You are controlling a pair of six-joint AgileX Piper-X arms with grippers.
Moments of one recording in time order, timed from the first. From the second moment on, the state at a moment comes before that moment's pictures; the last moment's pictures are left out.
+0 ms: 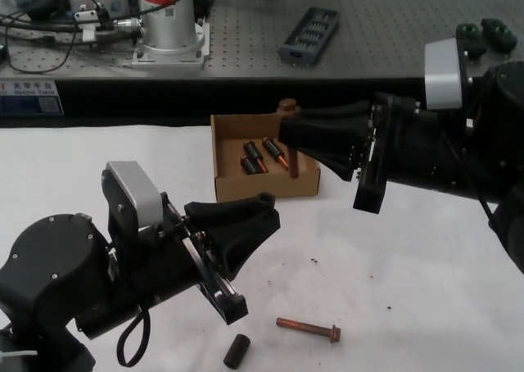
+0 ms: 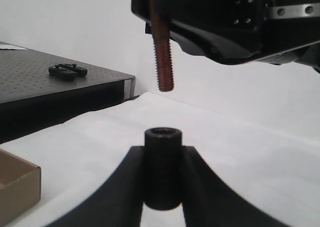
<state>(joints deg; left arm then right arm) -29.5 99.3 -23.4 -75.7 31.9 -11.4 30.7 88.9 -39.2 -49.3 -49.1 13.0</state>
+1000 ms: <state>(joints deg) -29.5 99.3 -24.1 -75.6 37.7 -14.1 32.7 91.4 -39.2 -49.9 -52.0 15.7</state>
